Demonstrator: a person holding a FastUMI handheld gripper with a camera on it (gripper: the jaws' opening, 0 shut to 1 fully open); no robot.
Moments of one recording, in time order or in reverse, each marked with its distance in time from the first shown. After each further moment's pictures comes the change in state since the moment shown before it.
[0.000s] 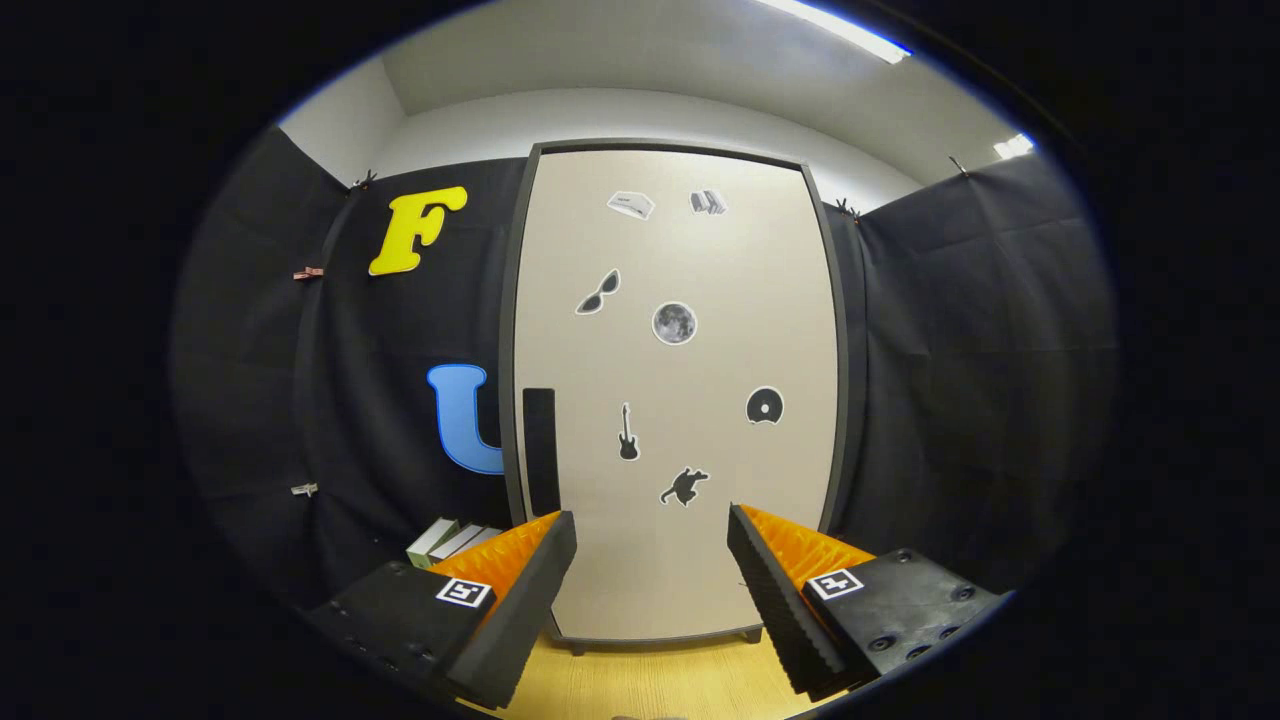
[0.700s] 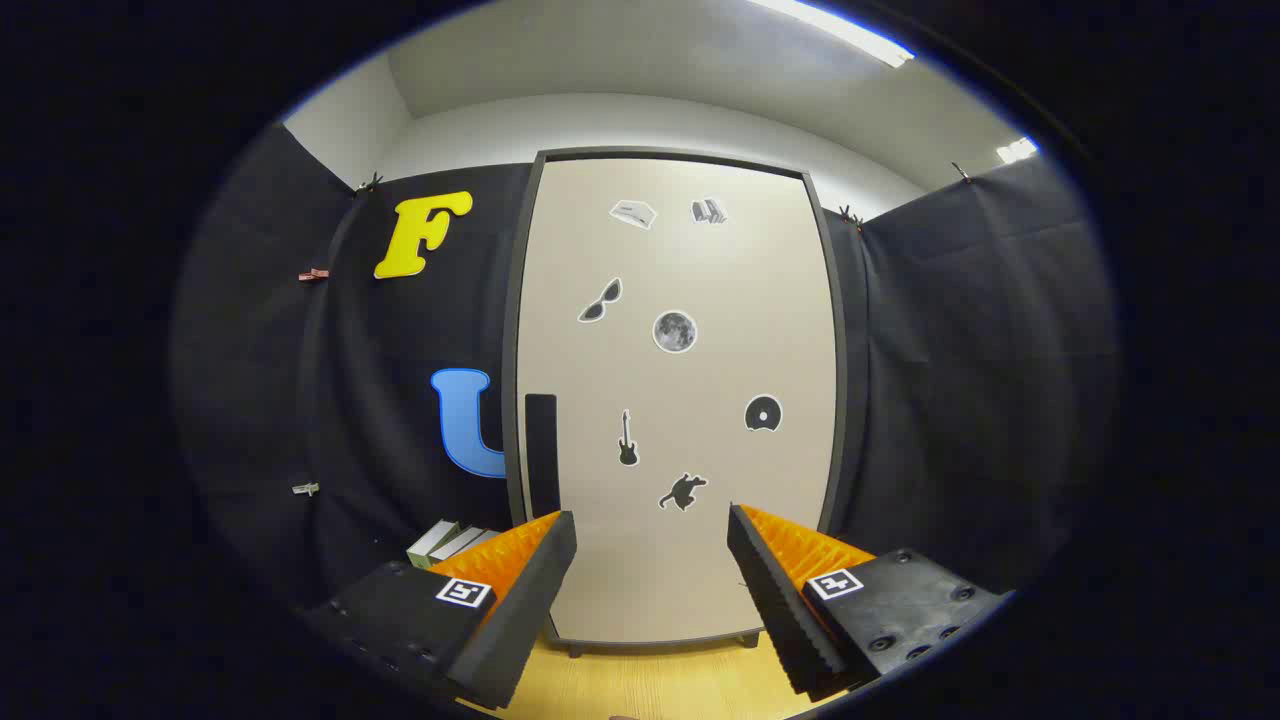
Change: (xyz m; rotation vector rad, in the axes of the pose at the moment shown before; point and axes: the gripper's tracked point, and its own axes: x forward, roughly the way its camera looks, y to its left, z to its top) arm -0.004 -0.001 0.005 -0.008 -0.019 0.010
